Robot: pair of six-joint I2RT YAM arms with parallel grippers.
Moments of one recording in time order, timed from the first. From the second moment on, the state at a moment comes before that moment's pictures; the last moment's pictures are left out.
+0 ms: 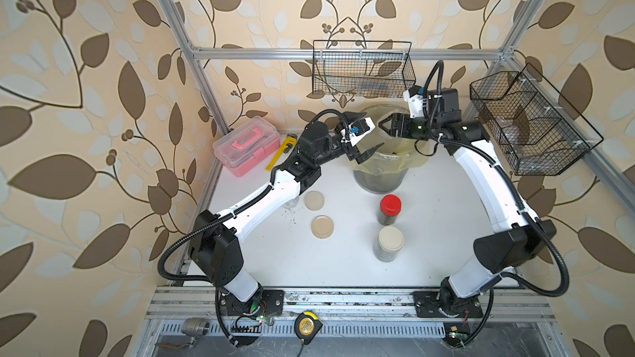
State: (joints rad) left arm -0.63 1.61 1.45 0.26 0.42 0.44; right arm 0.20 1.60 1.83 -0.74 -0.36 0.36
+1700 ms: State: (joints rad) left arm -0.61 1.80 1.60 0.69 0.74 0.29; right arm 0.22 1.38 1.43 0.10 -0.92 0.97
